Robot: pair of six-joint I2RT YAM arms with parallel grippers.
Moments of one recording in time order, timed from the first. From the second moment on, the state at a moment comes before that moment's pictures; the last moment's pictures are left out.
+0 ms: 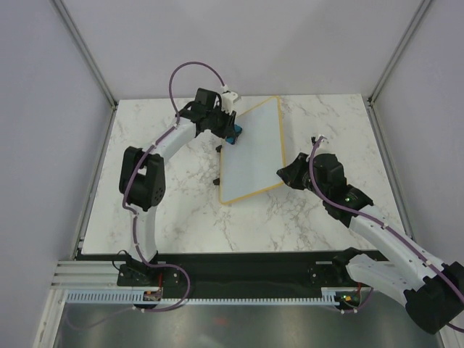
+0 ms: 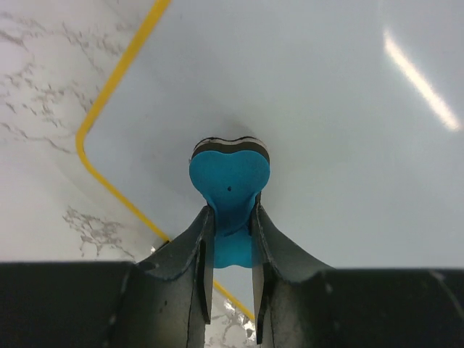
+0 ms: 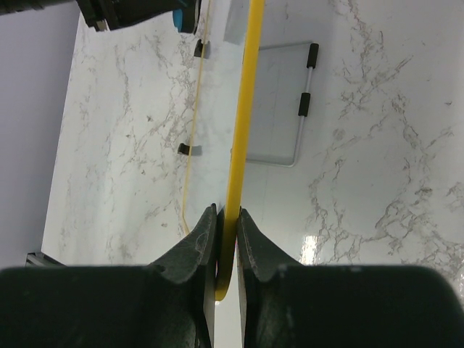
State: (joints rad) left arm -0.39 2.09 1.74 -0.42 0.40 0.14; right arm 0.53 0.95 0.72 -0.19 0.01 0.70
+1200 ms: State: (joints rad) left arm -0.44 1.59 1.04 -0.47 0.58 0.21; right arm 0.53 0.95 0.72 -0.20 0.02 0.69
